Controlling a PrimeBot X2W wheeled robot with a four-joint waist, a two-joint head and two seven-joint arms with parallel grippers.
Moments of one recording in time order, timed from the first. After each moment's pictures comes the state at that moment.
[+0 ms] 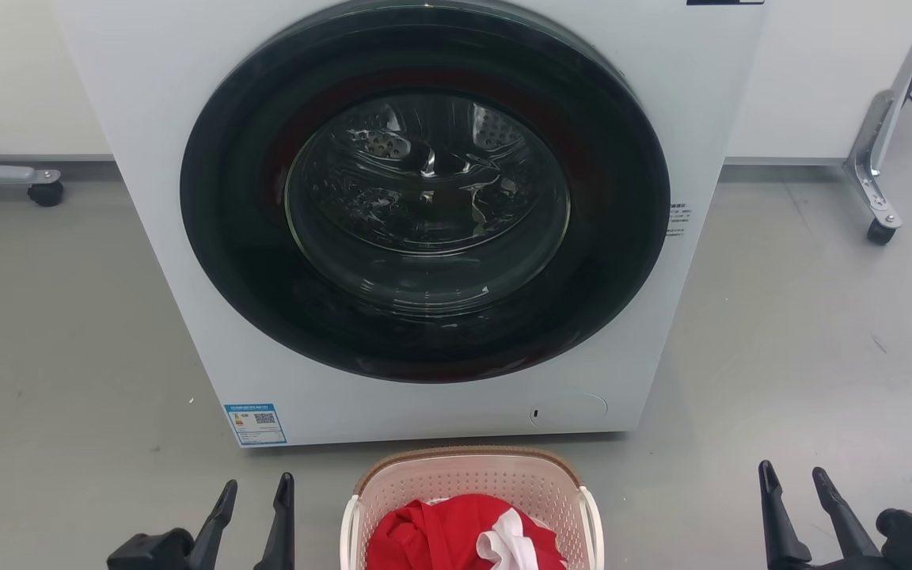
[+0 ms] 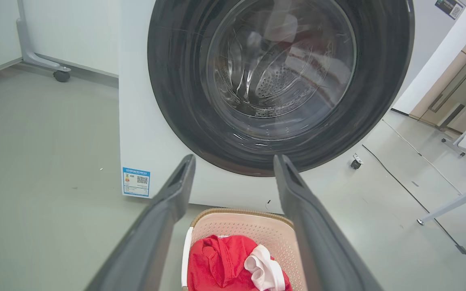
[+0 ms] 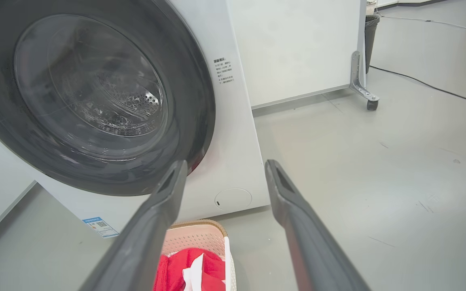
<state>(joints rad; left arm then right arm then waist) -0.05 0.18 -0.29 0.22 -0.65 0.06 -0.16 -0.06 -0.23 0.20 0.25 0.55 -0.05 -0.16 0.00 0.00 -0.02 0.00</state>
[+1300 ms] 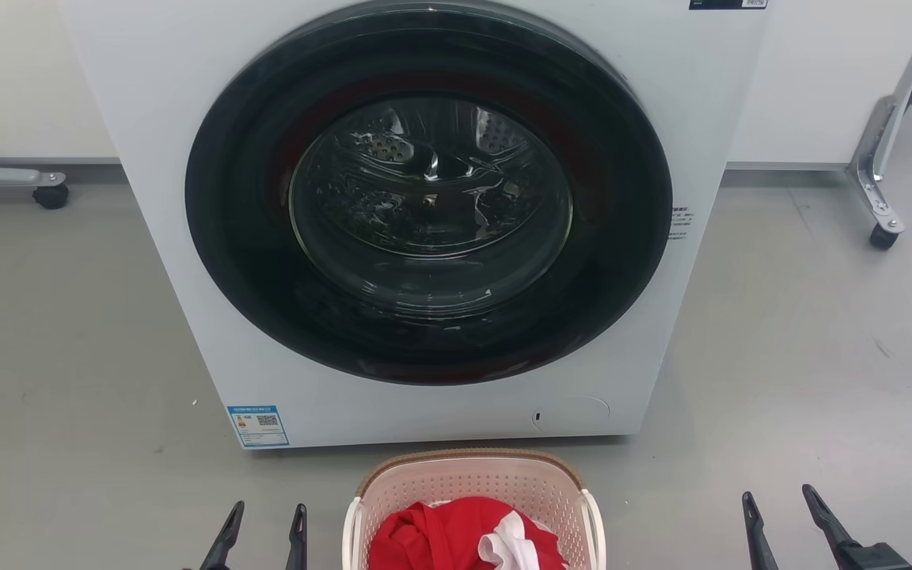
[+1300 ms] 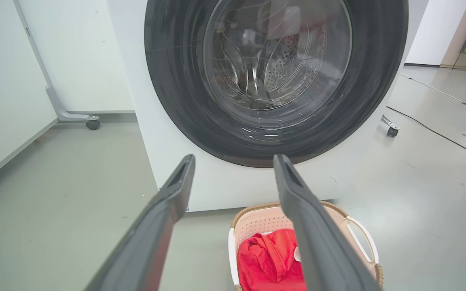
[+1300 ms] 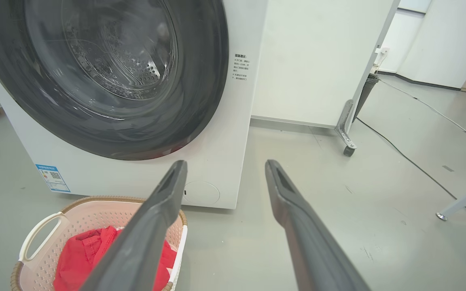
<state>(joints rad) -0.02 0.18 -0.33 0.26 -0.36 0.12 -0.25 -0.03 -0.26 0.27 0.31 0.24 -0.12 -0.25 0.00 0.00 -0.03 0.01</state>
